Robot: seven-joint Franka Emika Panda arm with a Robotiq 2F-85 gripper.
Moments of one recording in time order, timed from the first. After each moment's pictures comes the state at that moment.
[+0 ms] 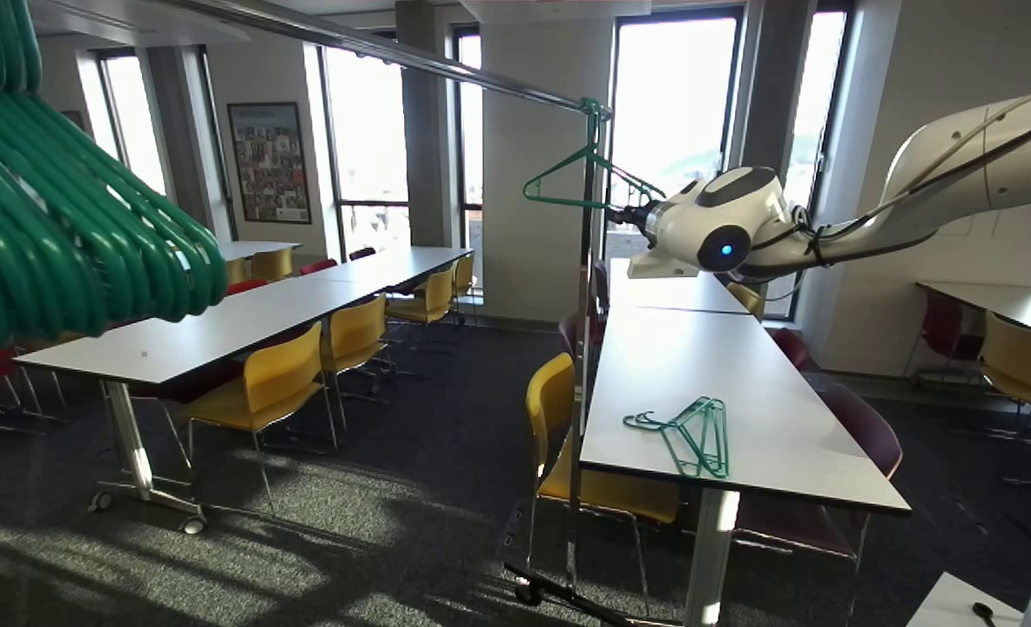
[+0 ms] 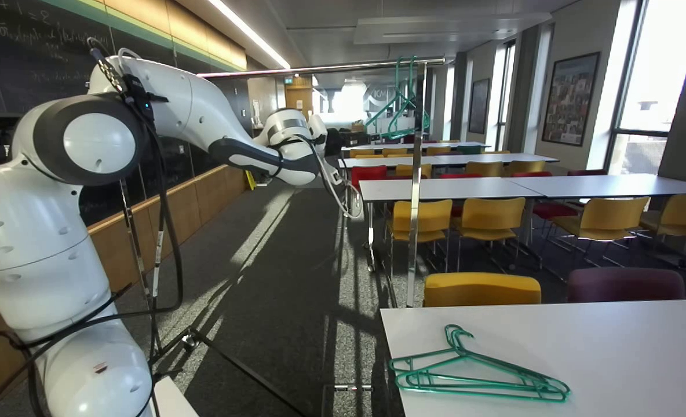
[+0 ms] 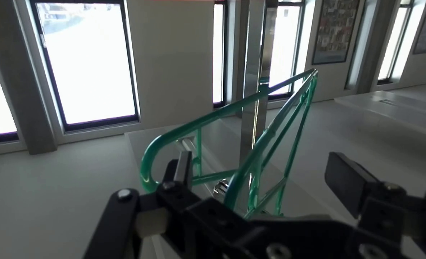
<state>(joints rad) 0.02 -0.10 0.07 -1.91 -2.12 2.55 2.17</state>
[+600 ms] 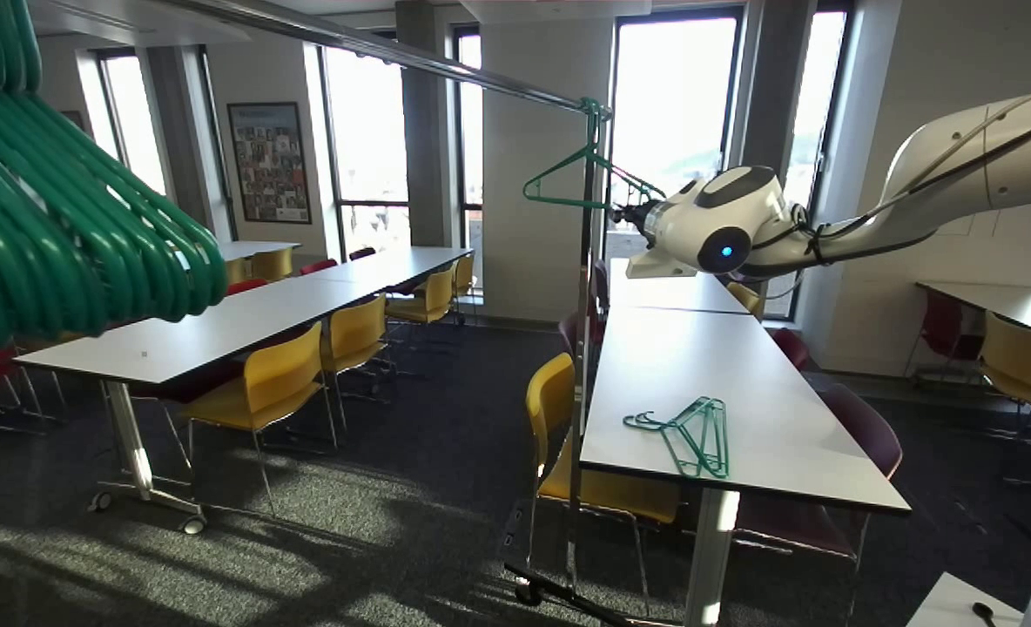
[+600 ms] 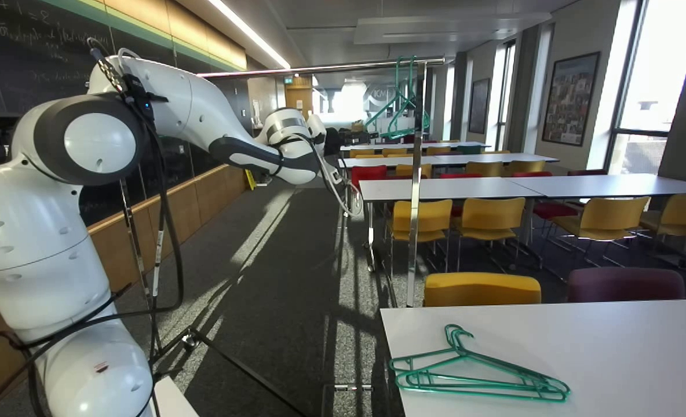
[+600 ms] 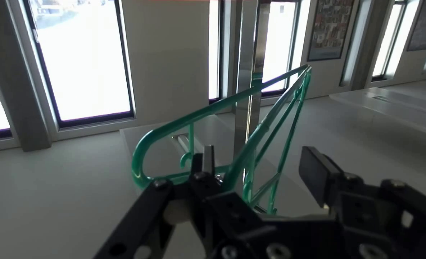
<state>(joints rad) 0.03 -0.10 0.07 -1.90 -2.15 2.55 2.18</state>
